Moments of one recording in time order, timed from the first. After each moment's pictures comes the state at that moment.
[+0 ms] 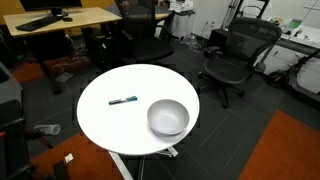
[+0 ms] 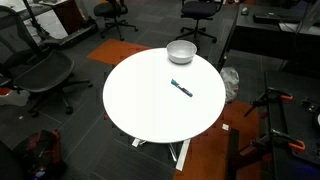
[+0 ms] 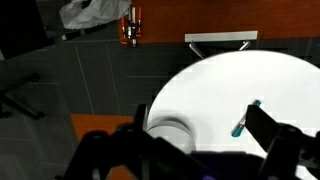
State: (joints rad) arm -0.20 -0.78 -0.13 -2.71 -0.29 2.09 -0.11
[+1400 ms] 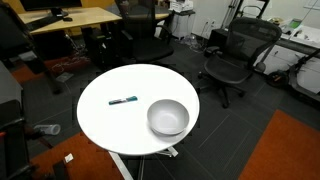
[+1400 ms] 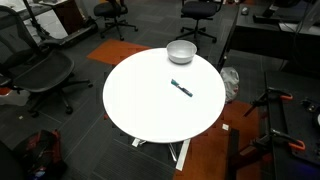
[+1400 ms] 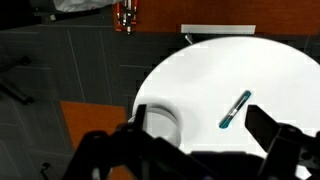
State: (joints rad) arm -0.14 -0.66 -0.09 -2.68 -0.28 2.20 -0.07
